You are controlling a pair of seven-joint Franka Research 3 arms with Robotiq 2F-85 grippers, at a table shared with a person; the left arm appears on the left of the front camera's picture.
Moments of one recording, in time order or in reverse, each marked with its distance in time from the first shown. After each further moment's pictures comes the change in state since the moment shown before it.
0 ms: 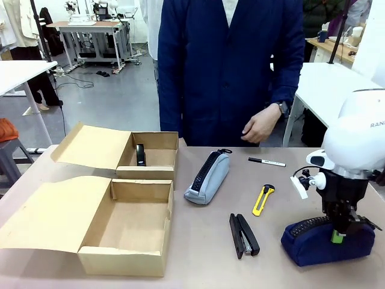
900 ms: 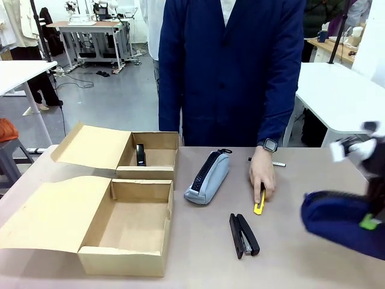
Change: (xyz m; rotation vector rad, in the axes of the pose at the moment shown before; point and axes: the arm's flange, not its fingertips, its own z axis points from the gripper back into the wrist) left arm 0.000 0.000 0.001 0.000 -0.001 -0.001; right arm -0.066 0.110 0.112 0.019 -0.242 -0.476
